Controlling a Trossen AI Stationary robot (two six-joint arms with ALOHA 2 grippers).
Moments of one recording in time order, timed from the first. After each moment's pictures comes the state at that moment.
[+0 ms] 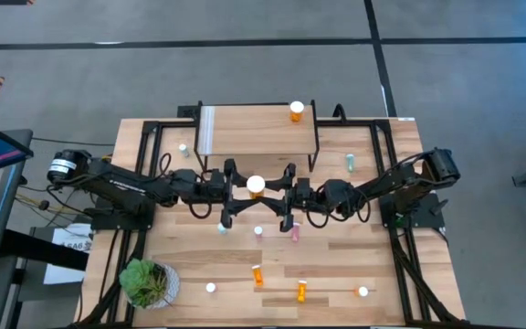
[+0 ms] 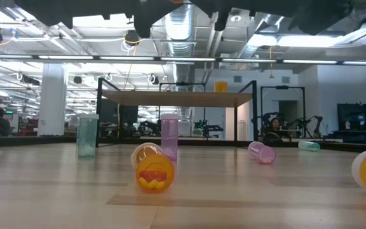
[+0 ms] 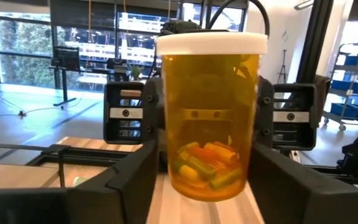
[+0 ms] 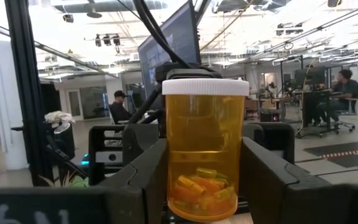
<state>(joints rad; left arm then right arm) -0.08 1.34 0.63 0.84 -0.07 -0.09 0.17 1.64 0.80 1.18 0.26 0.03</state>
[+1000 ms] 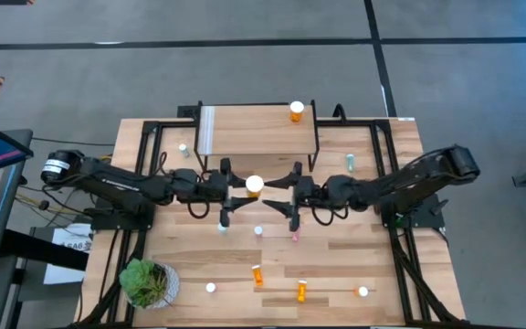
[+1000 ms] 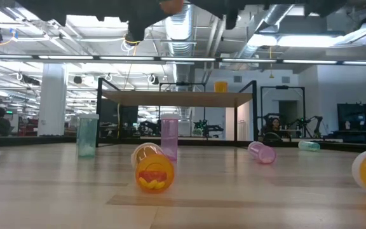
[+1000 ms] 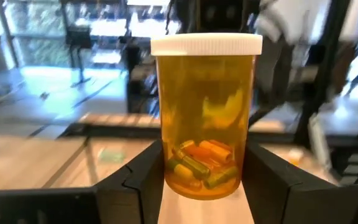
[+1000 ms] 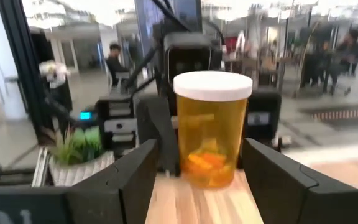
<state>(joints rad) -0.08 1.27 0.63 0.62 -0.12 -0.03 0.17 1.44 0.80 0.72 0.26 0.06</state>
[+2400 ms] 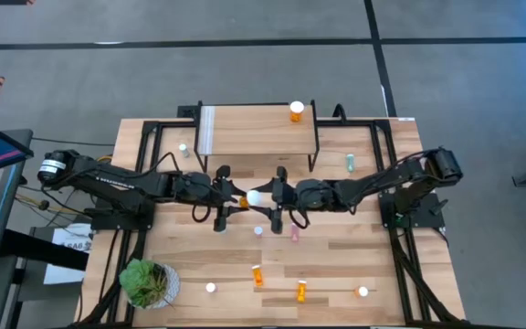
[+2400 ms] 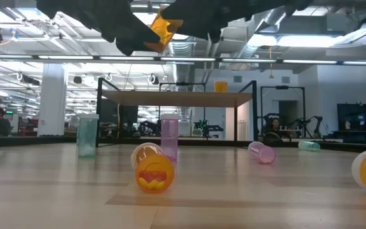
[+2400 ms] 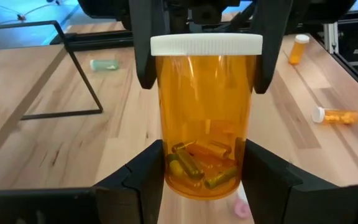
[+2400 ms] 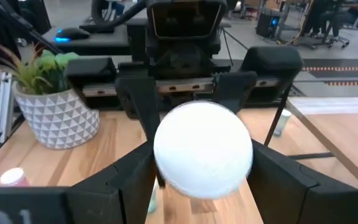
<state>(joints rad) -0.09 1.23 0.72 0.09 -0.09 0.03 0.15 1.61 1.00 0.43 0.26 0.03</state>
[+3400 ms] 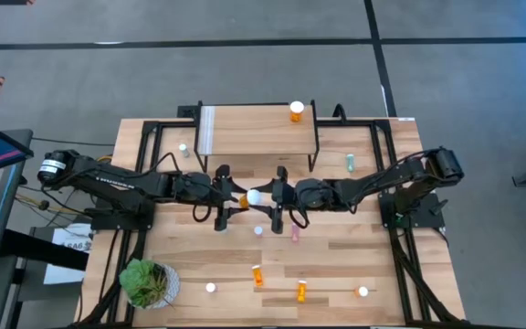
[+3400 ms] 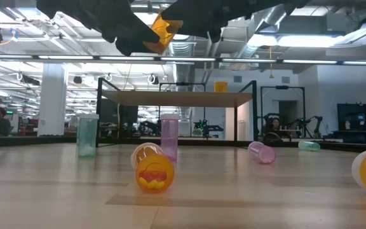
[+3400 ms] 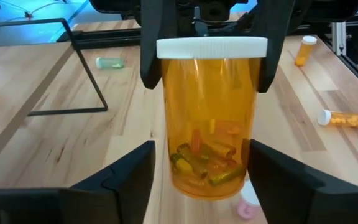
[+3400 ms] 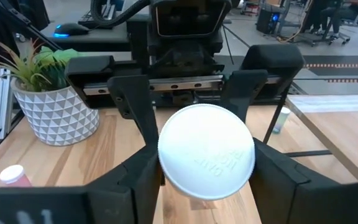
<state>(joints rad) -0.09 1.23 0.72 0.08 -0.11 0.01 0.15 1.61 1.00 0.40 0.26 0.03</state>
